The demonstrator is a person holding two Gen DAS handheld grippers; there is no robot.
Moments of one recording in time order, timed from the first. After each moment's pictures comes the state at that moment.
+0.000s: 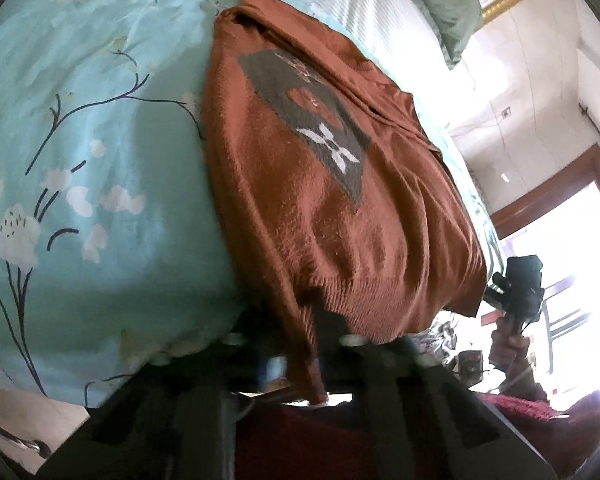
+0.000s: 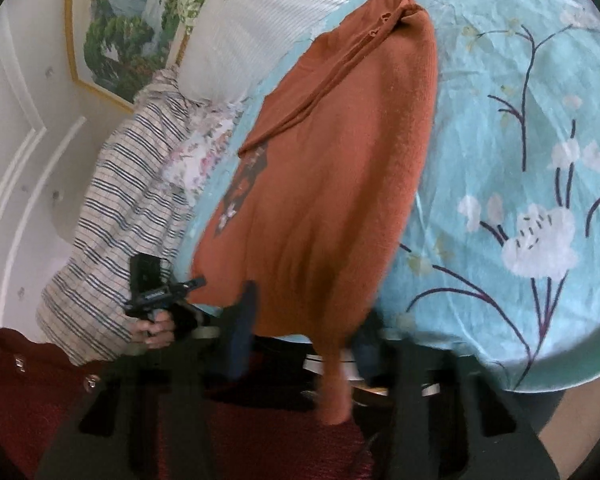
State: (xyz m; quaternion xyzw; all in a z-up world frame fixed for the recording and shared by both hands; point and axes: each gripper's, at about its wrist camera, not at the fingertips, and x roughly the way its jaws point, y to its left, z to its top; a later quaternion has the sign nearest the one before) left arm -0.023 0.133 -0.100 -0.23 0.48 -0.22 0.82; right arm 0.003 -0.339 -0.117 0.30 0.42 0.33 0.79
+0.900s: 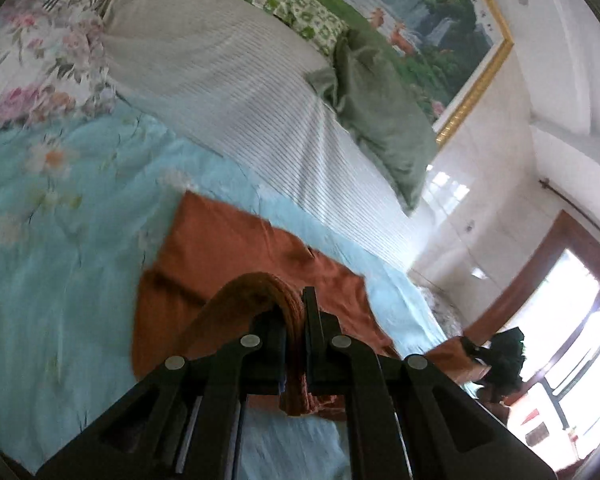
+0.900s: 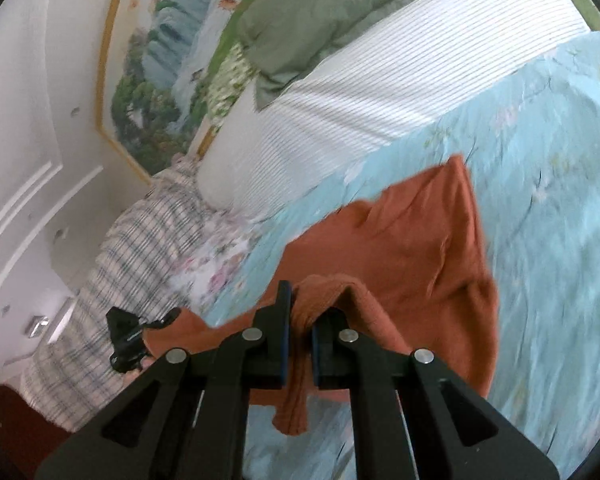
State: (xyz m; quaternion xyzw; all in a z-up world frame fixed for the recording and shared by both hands) left arm 0.114 0.144 0.044 -0.28 0.24 -0.19 0.91; right arm 0.154 -0.366 0.013 0.31 0.25 0.30 0.86
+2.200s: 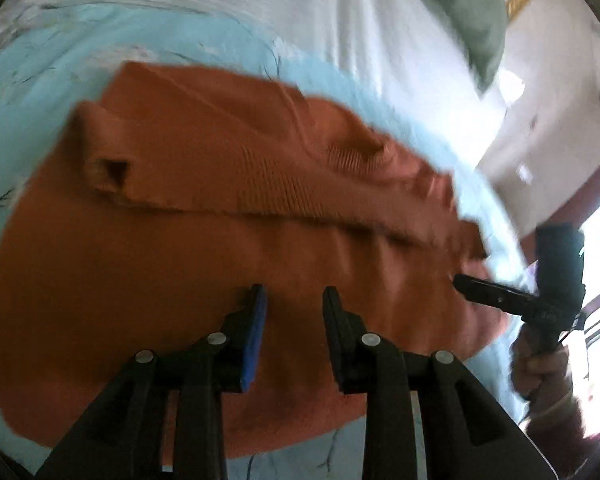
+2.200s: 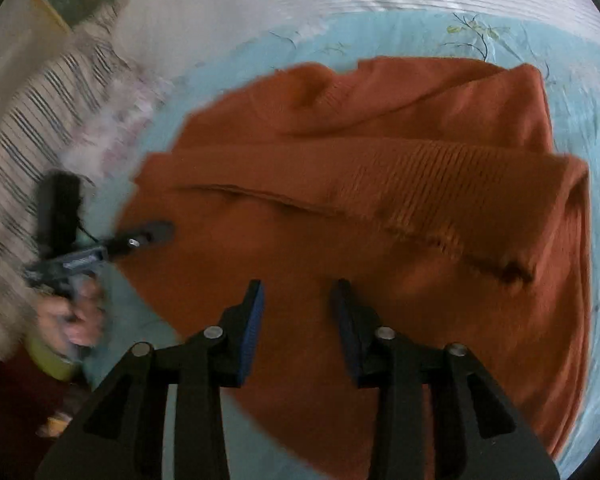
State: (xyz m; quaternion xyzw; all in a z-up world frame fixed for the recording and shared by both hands) left arm 0.288 0.036 -0.075 -0.15 0.46 -0.18 0.85; right arm 0.291 -0.266 -0.062 0.09 0.48 0.26 0.83
